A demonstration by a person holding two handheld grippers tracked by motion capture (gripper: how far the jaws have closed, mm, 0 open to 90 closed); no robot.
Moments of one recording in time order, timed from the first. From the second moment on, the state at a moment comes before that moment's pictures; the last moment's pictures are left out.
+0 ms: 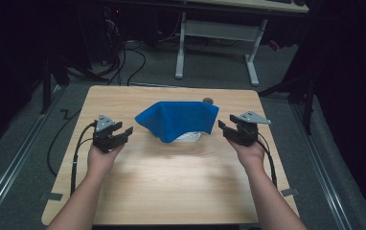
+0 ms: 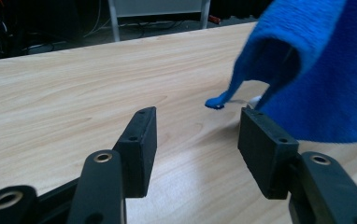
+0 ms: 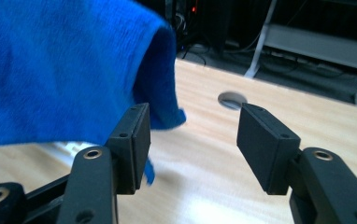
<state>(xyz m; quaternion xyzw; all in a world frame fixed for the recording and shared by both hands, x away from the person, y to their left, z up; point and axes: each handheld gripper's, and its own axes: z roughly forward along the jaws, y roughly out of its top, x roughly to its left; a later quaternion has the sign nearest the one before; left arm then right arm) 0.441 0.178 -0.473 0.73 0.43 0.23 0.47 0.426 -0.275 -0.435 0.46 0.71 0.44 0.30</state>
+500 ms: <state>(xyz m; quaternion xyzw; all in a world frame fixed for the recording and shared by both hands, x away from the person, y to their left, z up) 0.388 0.184 -0.474 0.74 0.42 0.21 0.49 0.378 -0.265 -0.435 0.41 0.74 0.43 0.31</state>
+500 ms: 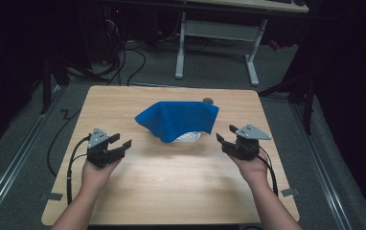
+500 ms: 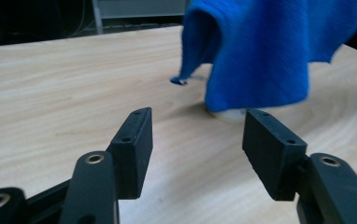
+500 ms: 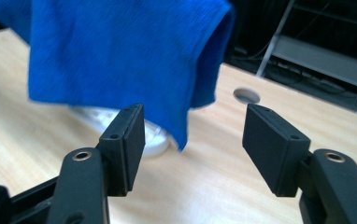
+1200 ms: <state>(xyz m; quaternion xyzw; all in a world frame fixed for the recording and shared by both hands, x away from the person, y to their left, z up) 0.304 0.165 -0.520 0.78 0.40 0.15 0.46 0.299 -0.255 -0.486 0.41 0.76 0.42 0.28</state>
